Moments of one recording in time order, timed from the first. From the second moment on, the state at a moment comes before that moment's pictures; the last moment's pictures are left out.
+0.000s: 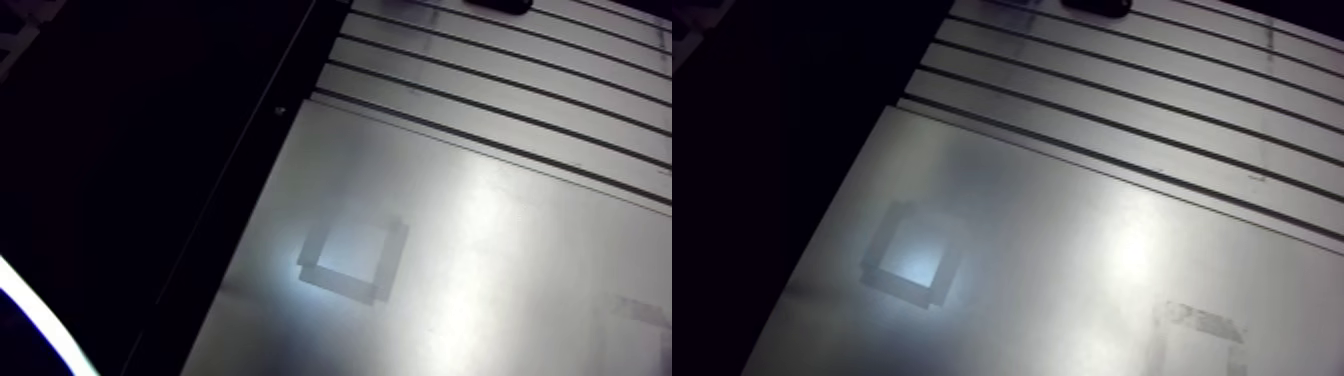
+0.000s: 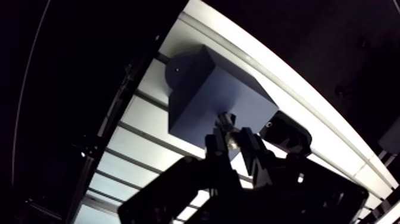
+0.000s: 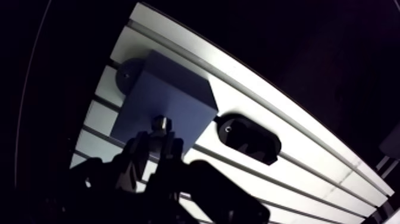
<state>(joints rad) 0.32 -0.77 1.02 -1.67 -1.70 -1.82</state>
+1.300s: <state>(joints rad) 0.33 -0.78 0.99 -1.69 -1.69 -1.76</state>
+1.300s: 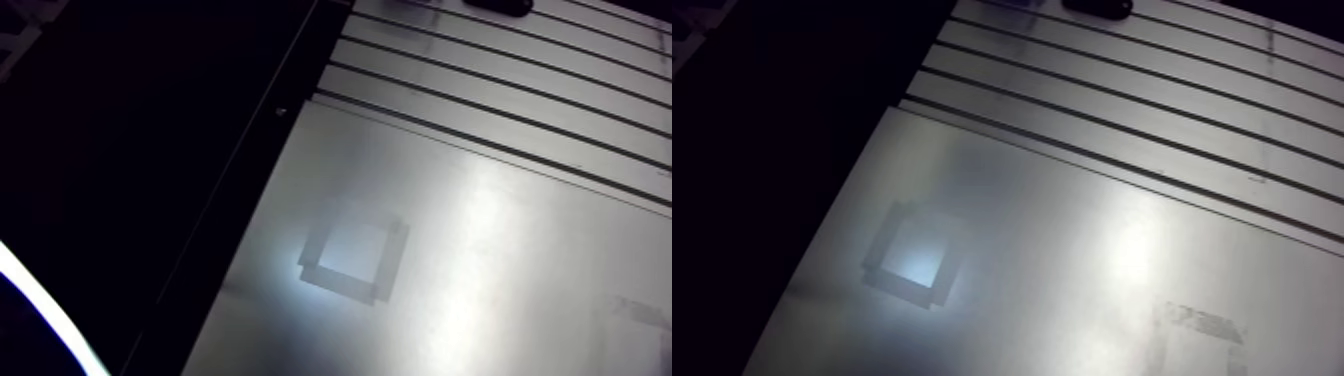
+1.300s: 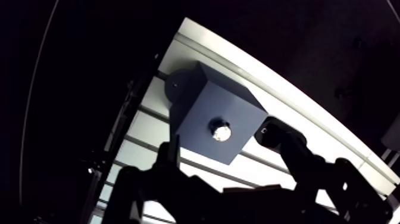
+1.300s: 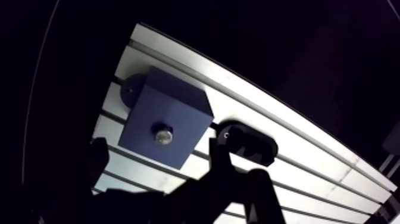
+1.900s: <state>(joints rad) 0.32 -0.78 0.98 -1.67 -1.65 -1.54</state>
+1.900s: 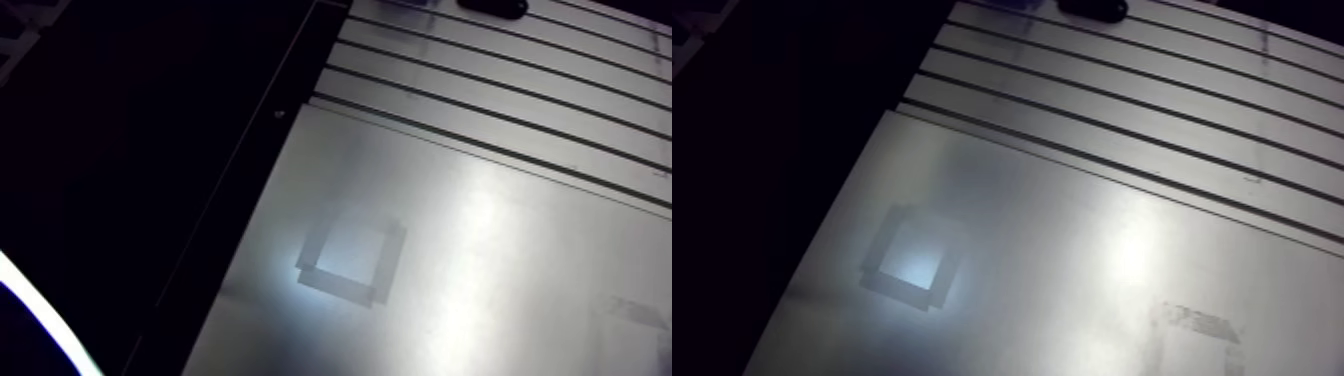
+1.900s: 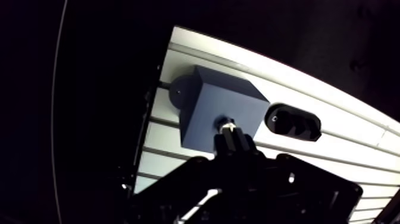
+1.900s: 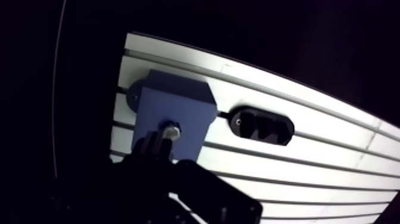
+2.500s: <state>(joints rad) 0.30 -0.85 1.08 -1.77 -1.66 -1.32</state>
